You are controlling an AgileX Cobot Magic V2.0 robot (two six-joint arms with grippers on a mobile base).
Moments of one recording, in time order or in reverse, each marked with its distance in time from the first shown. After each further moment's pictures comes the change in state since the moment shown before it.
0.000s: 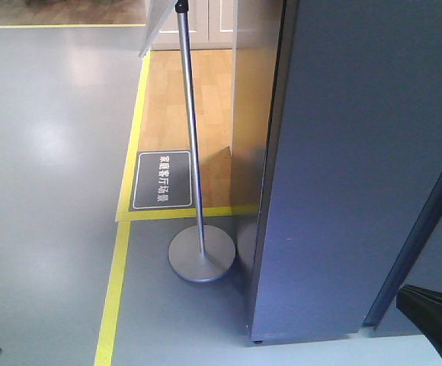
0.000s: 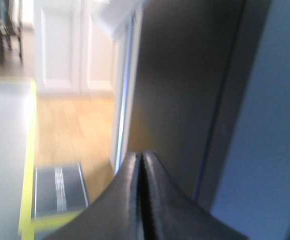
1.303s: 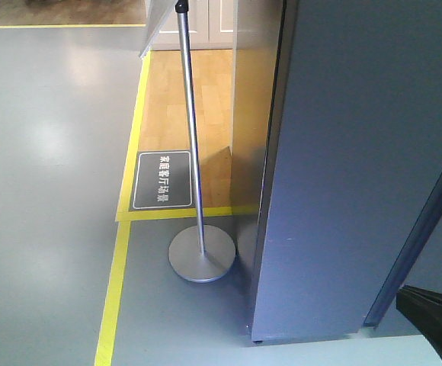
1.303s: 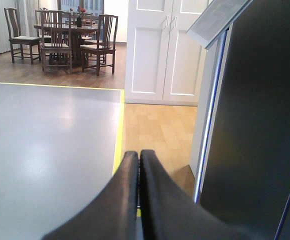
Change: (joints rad) left arm 0.054 -0.676 0.004 -0.229 0.739 0.235; right arm 0.000 0.000 0.000 0.000 0.003 0.000
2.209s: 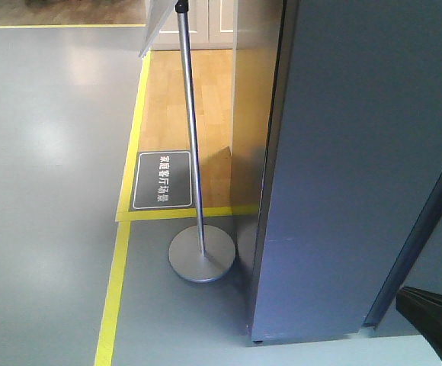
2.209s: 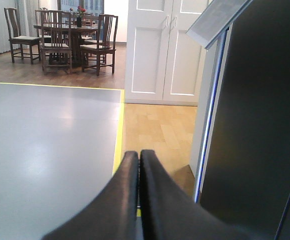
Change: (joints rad) left arm 0.000 0.000 0.000 0.000 0.000 0.000; right arm 0.000 0.000 0.004 0.000 0.000 0.000
